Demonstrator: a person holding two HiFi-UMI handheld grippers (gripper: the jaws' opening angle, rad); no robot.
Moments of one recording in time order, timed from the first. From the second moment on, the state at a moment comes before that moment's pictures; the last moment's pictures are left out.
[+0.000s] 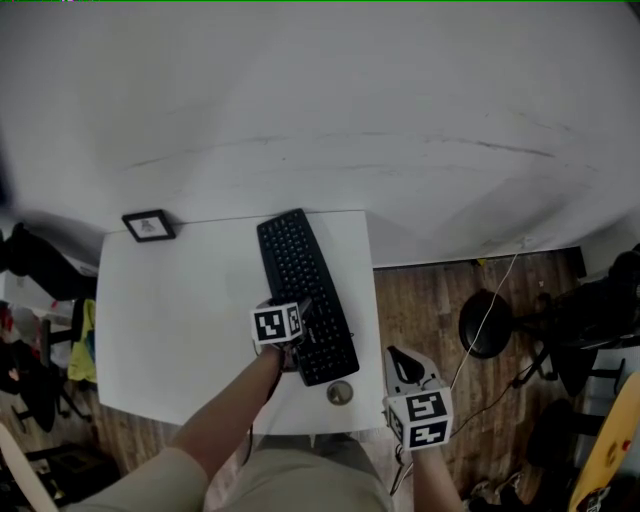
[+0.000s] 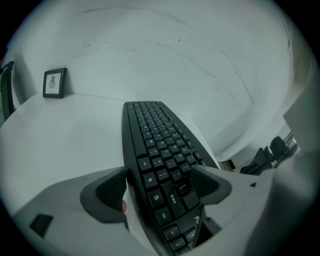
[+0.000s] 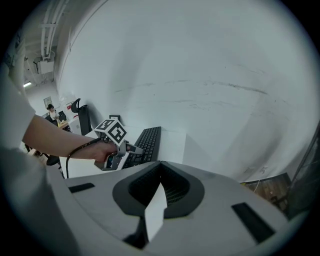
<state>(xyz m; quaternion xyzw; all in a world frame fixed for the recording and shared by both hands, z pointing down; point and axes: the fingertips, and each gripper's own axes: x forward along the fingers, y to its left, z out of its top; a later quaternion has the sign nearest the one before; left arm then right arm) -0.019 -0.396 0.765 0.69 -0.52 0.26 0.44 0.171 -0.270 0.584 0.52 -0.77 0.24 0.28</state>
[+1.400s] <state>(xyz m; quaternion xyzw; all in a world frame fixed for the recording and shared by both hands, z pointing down) -0.031 -0.331 0.362 0.88 -0.46 0.10 0.01 0.155 -0.236 0.257 0.56 -0.82 -0.05 0.07</state>
